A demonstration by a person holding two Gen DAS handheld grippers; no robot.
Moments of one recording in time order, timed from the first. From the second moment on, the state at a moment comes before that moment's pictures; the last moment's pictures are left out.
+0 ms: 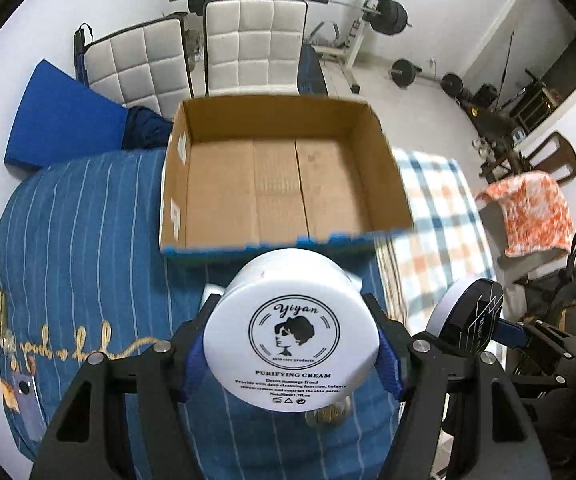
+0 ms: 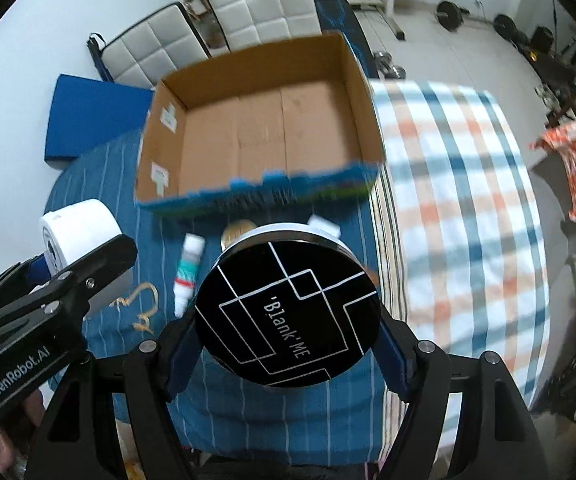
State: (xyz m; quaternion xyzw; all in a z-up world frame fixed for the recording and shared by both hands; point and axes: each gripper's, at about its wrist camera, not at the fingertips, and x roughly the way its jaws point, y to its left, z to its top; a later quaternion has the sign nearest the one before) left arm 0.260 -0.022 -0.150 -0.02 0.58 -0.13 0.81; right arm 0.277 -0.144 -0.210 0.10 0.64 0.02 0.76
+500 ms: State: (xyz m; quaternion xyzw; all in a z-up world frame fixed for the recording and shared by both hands) left arm 0.442 -0.043 -0.189 -0.04 0.61 -0.11 0.78; right arm 0.474 -0.163 -0.261 0.09 0.66 0.03 0.75
